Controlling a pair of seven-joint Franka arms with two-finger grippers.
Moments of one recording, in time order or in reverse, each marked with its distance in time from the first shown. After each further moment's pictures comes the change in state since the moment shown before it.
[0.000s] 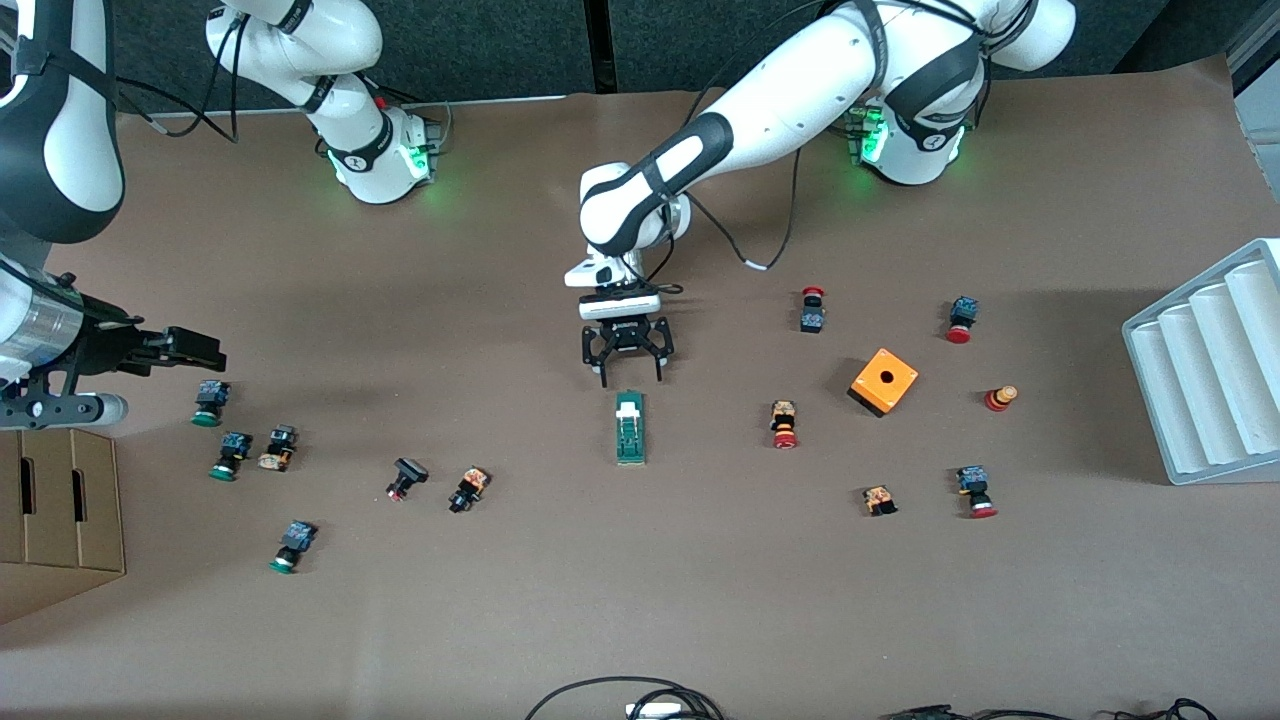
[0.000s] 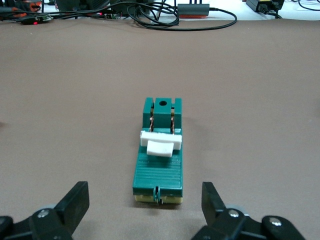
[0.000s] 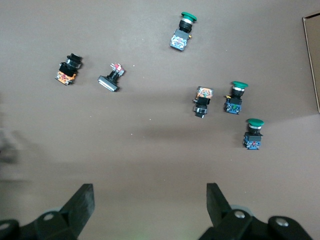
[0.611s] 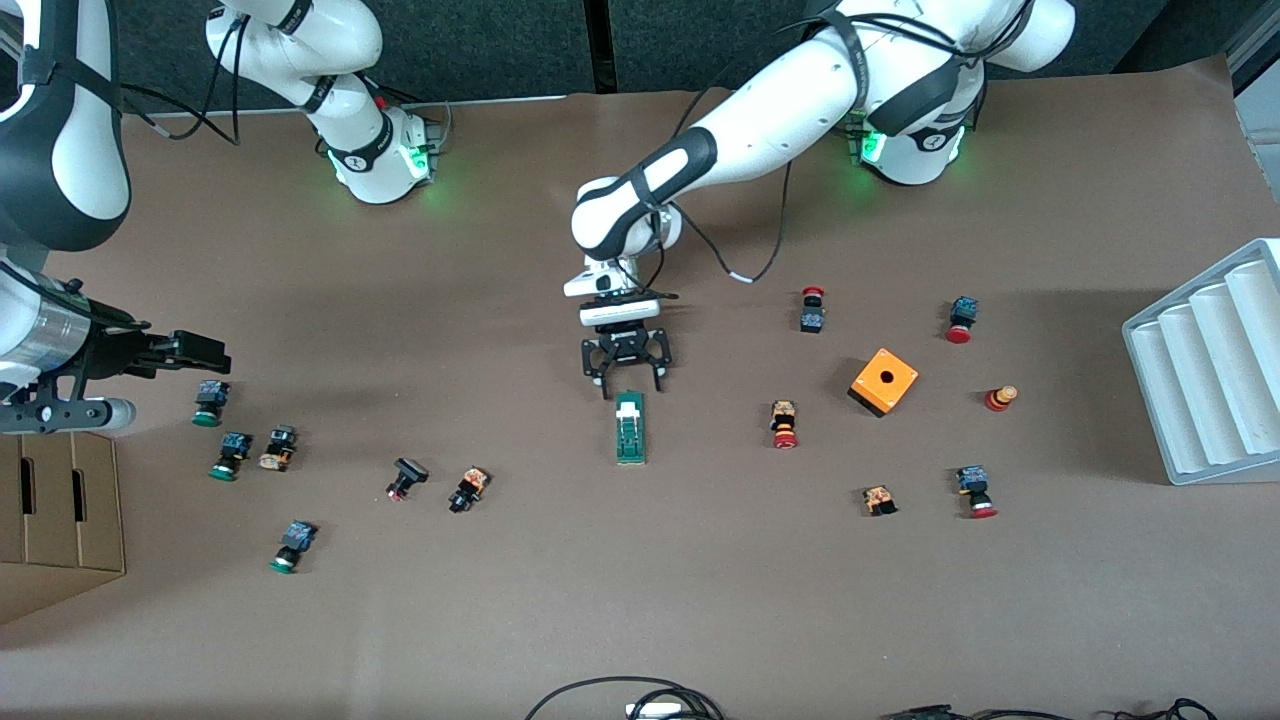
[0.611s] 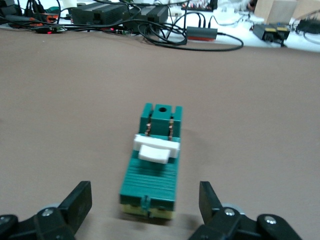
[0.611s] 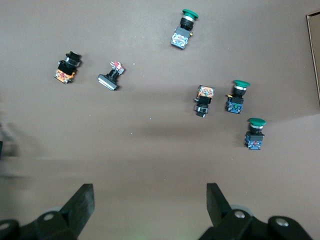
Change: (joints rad) left arm -0.048 0.104 0.001 0.105 0.083 -0.122 -0.132; right arm 0.001 0.010 0.002 0.000 0.000 0.000 0.000
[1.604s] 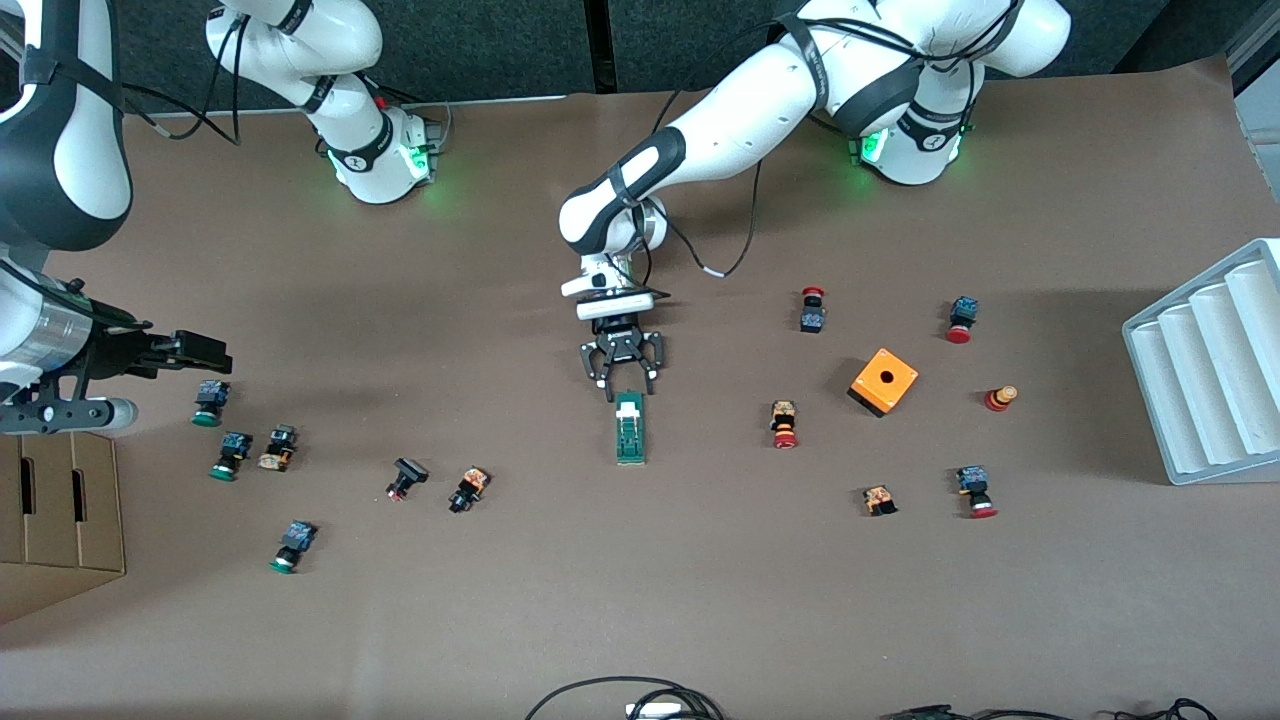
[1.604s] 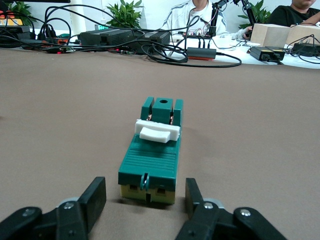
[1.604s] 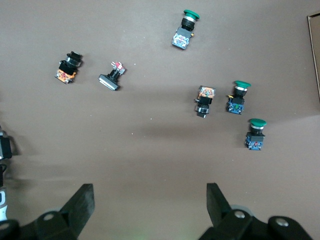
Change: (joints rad) left arm -0.139 0.053 0.128 0.038 0.011 -0.070 -0.082; right arm 0.000 0.000 0.004 0.000 0.003 0.006 0.000
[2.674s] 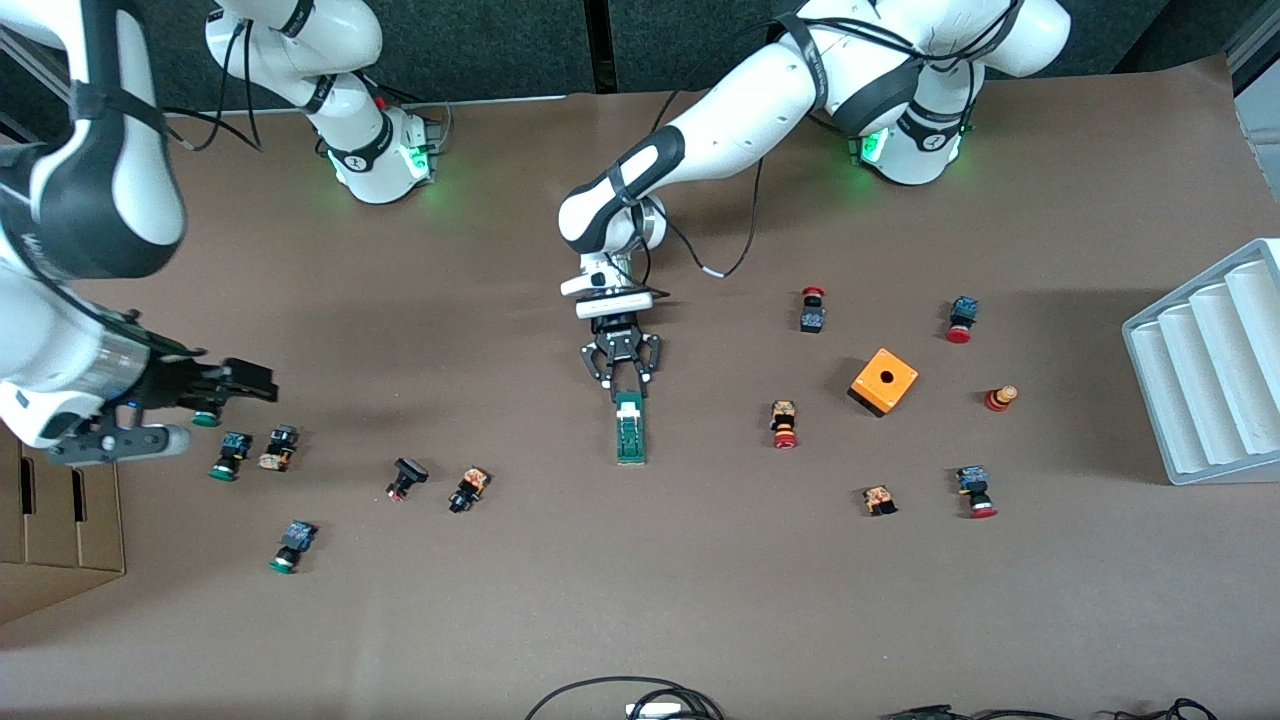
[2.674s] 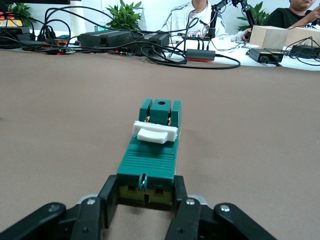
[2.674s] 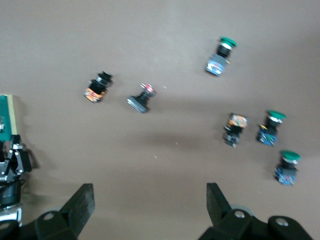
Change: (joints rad) left arm -0.002 0.000 -0.001 0.001 0.004 -0.004 -0.003; right arm 0.079 0.068 0.009 0.000 0.059 0.134 -0.001
